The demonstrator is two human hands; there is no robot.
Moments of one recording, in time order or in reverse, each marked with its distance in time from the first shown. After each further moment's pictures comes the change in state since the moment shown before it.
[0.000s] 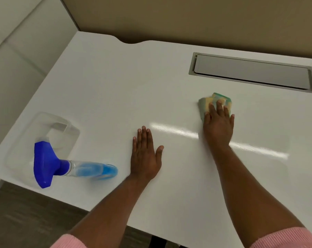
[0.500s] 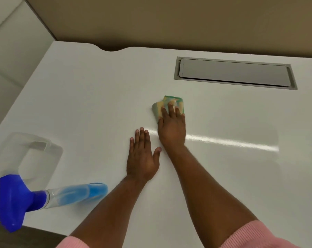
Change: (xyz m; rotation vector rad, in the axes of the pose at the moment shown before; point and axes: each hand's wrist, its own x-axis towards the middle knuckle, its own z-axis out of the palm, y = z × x) left_hand 0.044 0.009 0.013 0.110 -0.031 0.103; right_hand -0.012 -0.103 0.040 0.095 -0.068 -0.159
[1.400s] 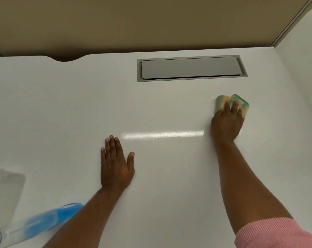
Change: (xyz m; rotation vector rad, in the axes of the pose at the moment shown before) left_hand 0.000 0.003 0.000 -0.008 0.045 0.022; right_hand -0.017 0.215 -0.124 -0.088 0.340 0.660
